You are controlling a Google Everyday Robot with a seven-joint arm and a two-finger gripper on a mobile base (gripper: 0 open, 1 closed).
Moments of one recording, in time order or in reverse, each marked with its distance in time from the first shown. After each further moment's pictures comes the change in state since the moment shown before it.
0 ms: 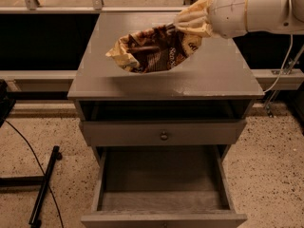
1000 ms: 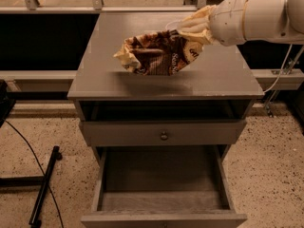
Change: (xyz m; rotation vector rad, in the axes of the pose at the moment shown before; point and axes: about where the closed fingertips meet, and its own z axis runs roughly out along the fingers) arm 0.020 0.008 0.004 0.037 0.068 0.163
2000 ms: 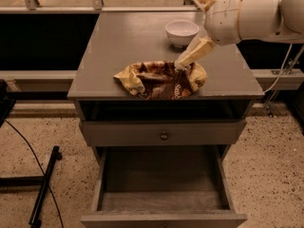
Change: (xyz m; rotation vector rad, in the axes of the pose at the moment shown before) arm -0.003 0.002 0.007 -0.006 -0.009 -0.002
